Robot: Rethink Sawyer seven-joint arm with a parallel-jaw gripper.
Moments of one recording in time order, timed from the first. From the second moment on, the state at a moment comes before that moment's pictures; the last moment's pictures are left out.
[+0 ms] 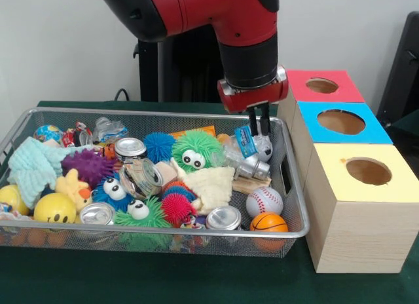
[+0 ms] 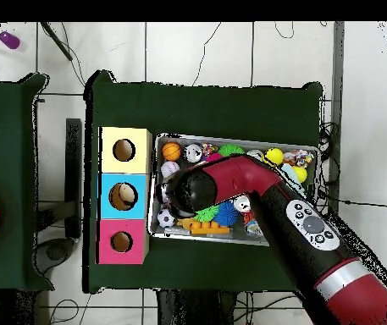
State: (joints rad) arm -0.71 -0.57 0.79 1.75 -0.61 0.83 1.90
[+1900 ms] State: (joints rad) arm -0.60 -0.82 0.79 1.76 -0.46 0.91 1.90
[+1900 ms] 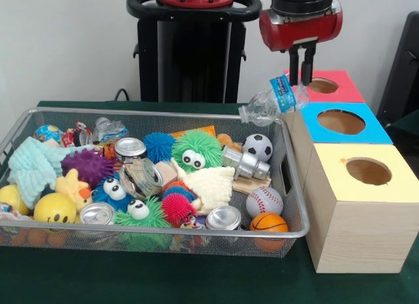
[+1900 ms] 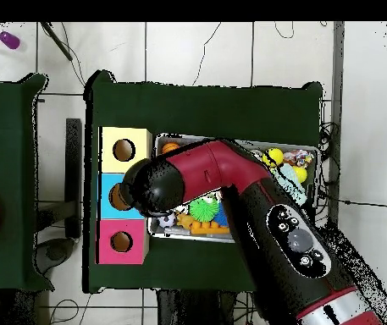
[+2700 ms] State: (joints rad) arm -0.50 -0.88 0.72 1.78 -0.44 0.91 1.90
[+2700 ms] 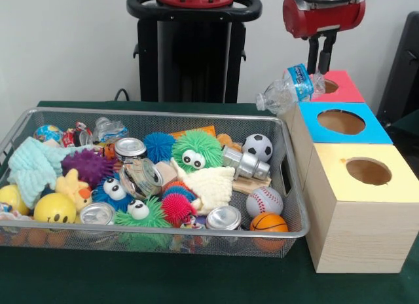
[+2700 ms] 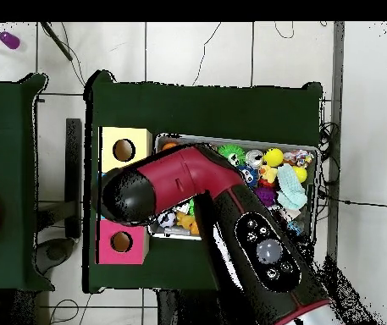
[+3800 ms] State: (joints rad) arm -0.33 -0.92 0.54 1.82 -0.41 0.91 1.90
